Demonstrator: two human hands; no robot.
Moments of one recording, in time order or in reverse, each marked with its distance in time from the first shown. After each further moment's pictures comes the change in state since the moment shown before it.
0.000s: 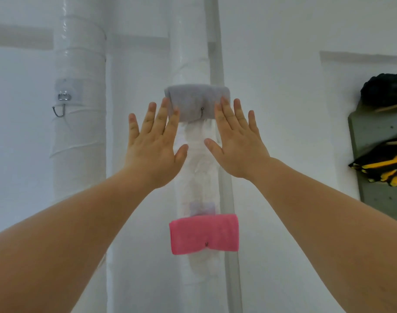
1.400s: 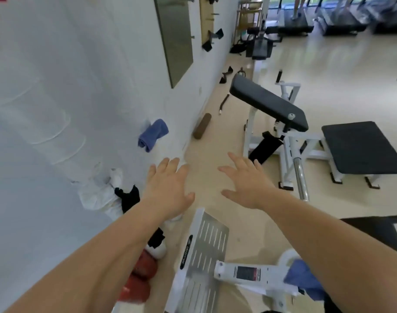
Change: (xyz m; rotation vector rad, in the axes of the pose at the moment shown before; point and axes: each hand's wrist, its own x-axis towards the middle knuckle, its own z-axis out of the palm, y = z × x) left_hand -0.573 -0.137 -0.055 -0.768 -1.008 1.004; right_hand -0.542 -0.532 -0.096 -0.267 -1.103 1.160
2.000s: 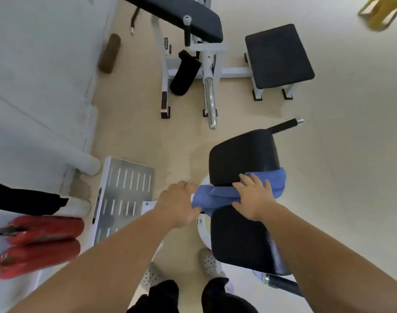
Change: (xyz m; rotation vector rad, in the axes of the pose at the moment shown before) left_hand 0.017 0.400 0.222 -0.253 -0.558 0.295; right_hand -0.264 0.335 0.206 0.063 -0.478 0.493
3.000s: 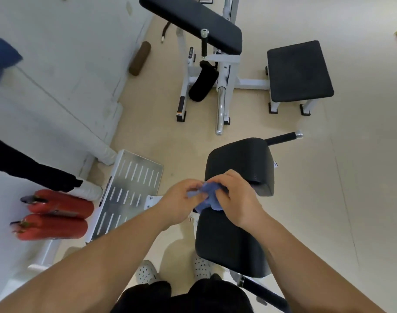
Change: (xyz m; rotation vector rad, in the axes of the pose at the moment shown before) left_hand -0.051 0.095 -0.007 -0.880 0.204 -0.004; right_hand -0.078 0.015 -0.043 0.762 0.470 -0.494
